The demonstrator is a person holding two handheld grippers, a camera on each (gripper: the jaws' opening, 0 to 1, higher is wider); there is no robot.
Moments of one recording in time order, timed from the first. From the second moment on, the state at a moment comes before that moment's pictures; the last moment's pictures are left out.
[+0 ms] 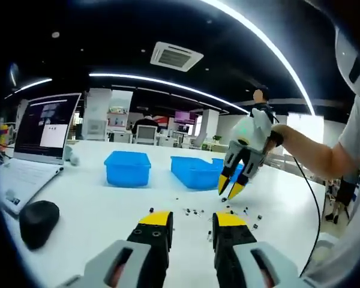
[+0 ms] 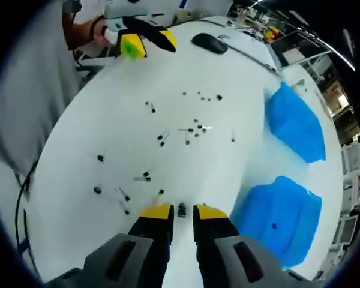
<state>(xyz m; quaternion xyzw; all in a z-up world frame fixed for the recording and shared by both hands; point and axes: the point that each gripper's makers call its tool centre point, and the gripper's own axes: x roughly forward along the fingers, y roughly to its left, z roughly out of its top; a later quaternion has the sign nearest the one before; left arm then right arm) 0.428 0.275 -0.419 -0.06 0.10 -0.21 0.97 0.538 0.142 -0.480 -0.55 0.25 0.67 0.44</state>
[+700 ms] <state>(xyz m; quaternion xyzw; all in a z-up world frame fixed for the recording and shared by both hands) 0.428 0.279 -0.417 -0.07 0.10 -0.21 0.97 0.552 0.162 -0.439 -0.43 0.20 0.66 0.58</state>
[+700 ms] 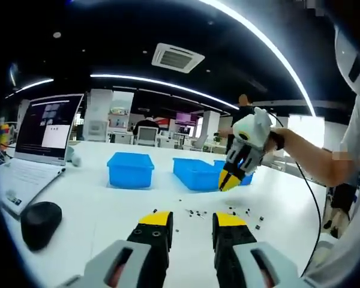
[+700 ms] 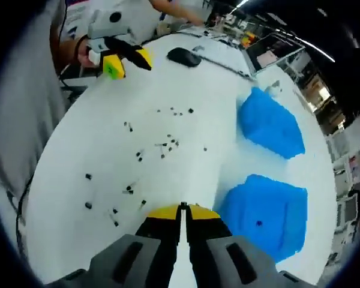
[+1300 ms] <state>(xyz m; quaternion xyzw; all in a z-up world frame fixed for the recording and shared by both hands) 0.441 0.268 -0.389 -0.04 0.09 -0.24 0.97 0.584 0.142 -0.362 -0.19 0.12 0.62 0.75</state>
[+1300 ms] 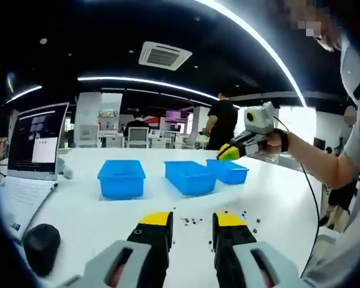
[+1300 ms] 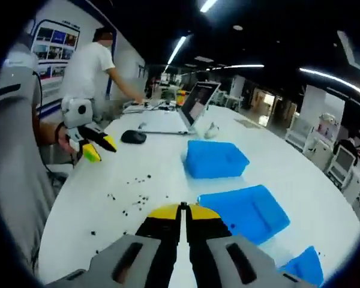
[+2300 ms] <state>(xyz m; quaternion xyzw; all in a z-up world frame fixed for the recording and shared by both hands) 0.482 0.229 -0.341 -0.02 0.07 -0.30 0.95 0.694 0.115 -0.368 -0.02 0.06 0.39 0.92</state>
